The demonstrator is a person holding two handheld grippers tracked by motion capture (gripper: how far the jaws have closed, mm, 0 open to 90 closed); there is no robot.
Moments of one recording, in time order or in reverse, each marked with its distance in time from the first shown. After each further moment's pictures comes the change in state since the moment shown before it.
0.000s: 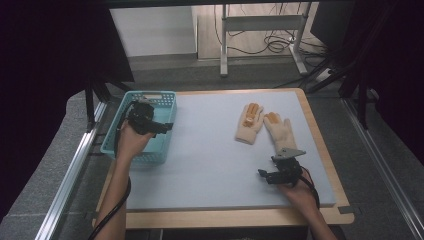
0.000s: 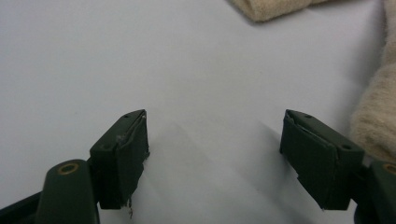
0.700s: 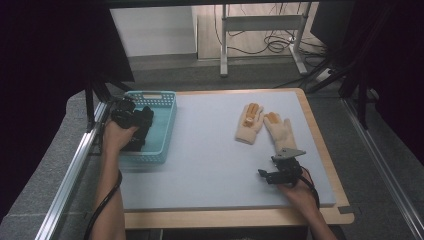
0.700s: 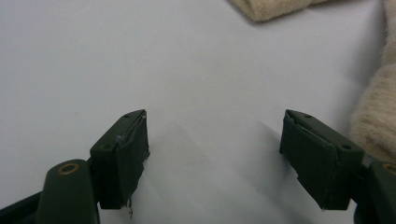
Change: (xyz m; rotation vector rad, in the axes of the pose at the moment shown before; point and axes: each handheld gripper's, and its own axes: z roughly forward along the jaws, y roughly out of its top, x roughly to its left) left arm 0.083 -0.020 0.013 0.155 0.116 -0.203; right arm 0.000 0.000 0.000 -0.001 0.000 0.000
